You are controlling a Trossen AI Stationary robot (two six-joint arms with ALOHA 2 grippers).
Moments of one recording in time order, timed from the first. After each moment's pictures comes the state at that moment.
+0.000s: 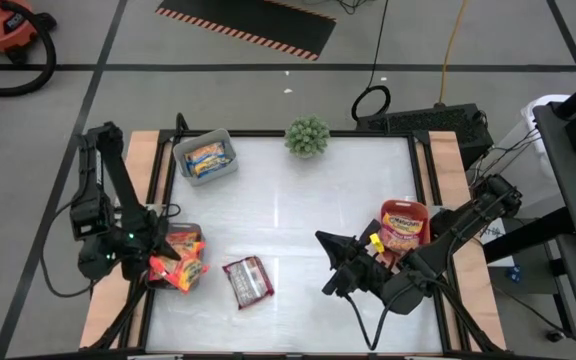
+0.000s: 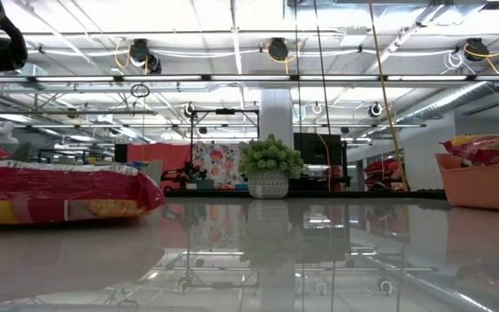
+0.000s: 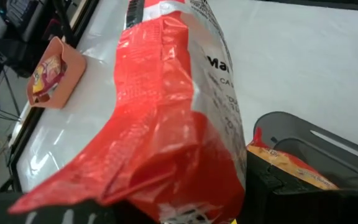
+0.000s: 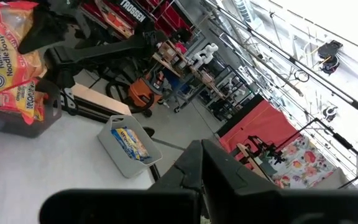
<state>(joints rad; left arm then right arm) -1.29 0.70 0.74 -0.99 -0.68 0.07 0.68 1.56 1.35 0.13 1.33 -0.65</state>
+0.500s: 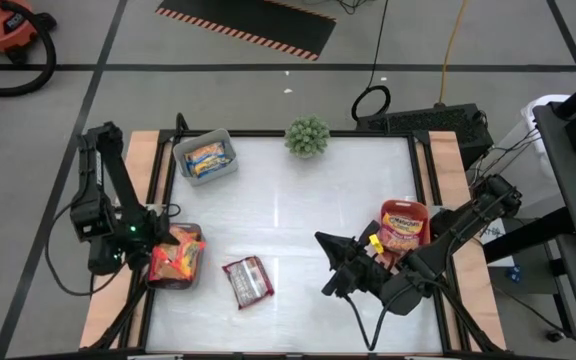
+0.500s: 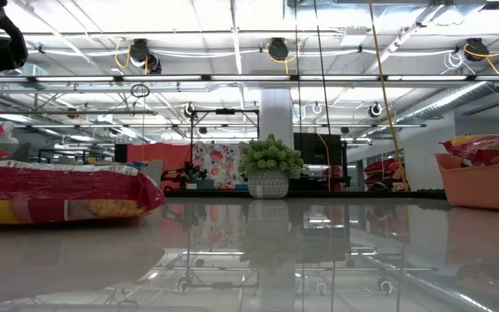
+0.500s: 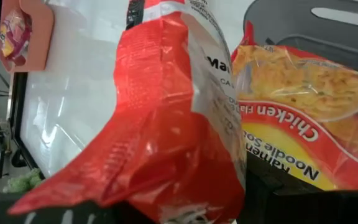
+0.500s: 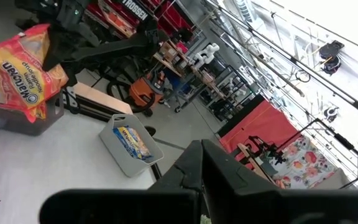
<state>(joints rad) -1.30 0.70 0.74 -1.30 -0.62 0.03 0.68 1.56 1.33 0.13 1.33 -0.64</state>
